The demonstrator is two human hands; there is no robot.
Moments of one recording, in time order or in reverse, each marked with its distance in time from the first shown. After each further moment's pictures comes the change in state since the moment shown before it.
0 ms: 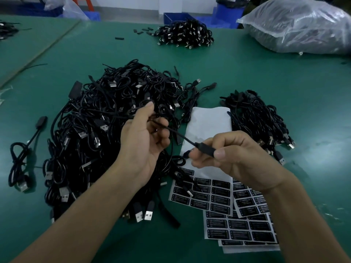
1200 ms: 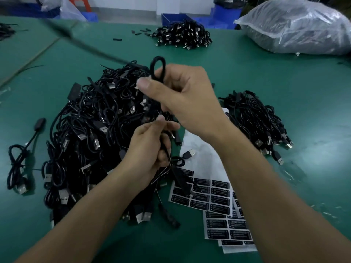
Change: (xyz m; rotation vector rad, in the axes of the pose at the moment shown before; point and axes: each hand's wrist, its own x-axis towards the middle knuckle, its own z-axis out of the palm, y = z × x) left_hand -0.002 -0.004 -0.003 0.375 -0.096 -0.106; right_hand 0.088 -0.046 0.062 -0.562 0.295 -0.429
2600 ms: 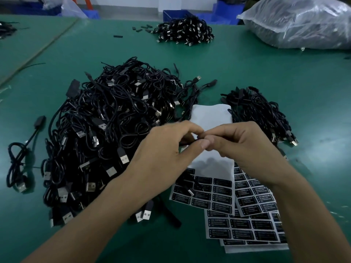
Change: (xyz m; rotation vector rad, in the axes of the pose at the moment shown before) left_hand -0.011 -0.010 0.003 0.919 -0.164 0.620; right_hand -0.085 0.037 -0.068 -0.010 -0.106 0.321
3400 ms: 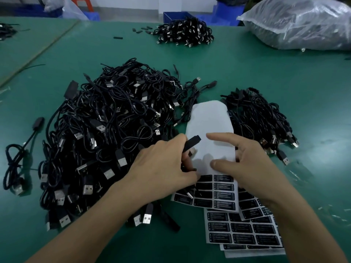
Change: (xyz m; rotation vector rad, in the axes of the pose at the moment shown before) left_hand -0.002 -0.009 0.006 0.265 -0.284 -0.180; right_hand -0.021 0.021 0.003 -0.114 0.088 0.235
